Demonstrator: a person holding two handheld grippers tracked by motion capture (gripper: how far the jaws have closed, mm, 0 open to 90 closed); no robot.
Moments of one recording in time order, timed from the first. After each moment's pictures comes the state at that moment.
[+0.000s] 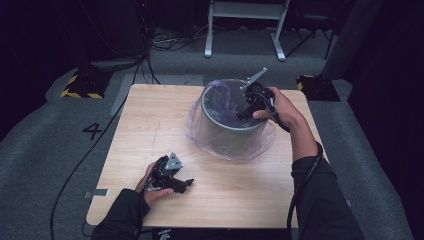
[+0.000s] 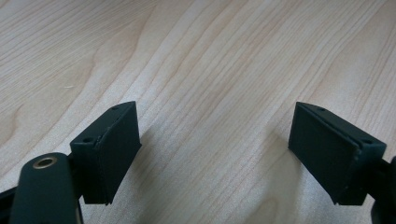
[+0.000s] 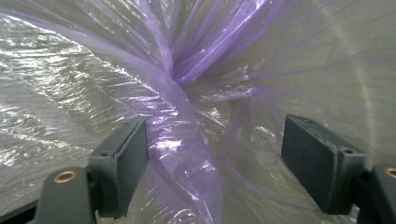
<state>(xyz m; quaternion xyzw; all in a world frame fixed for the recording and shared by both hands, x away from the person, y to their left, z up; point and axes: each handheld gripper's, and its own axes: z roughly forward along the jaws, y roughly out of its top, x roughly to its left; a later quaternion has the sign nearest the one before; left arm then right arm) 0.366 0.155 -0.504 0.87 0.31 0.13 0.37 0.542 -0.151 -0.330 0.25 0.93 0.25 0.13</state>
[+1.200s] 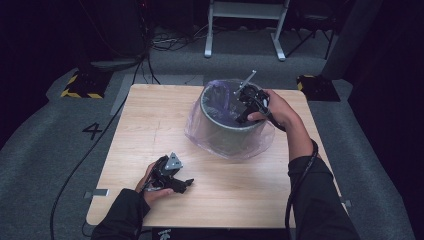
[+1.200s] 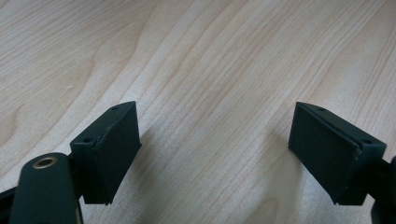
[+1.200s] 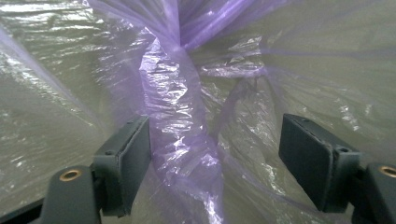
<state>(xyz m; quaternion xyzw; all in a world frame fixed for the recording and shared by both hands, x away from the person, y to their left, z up) 0.366 0.155 -0.504 0.87 0.31 0.13 0.37 0.543 -0.135 -0.339 0.25 0.95 0.17 0.12</state>
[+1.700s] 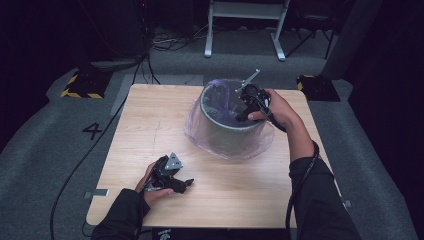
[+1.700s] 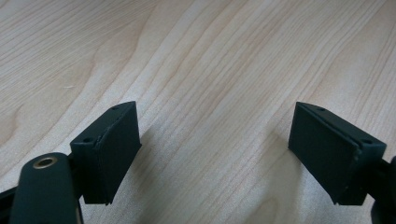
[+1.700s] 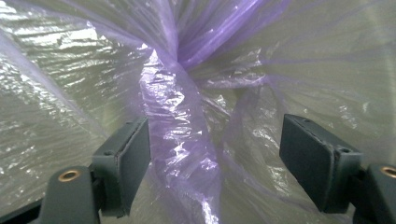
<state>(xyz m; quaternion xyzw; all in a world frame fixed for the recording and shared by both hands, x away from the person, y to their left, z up) 0.366 0.155 -0.504 0.87 0.31 0.13 0.37 0.541 -0.140 -0.335 0.26 0.93 0.21 0.13</state>
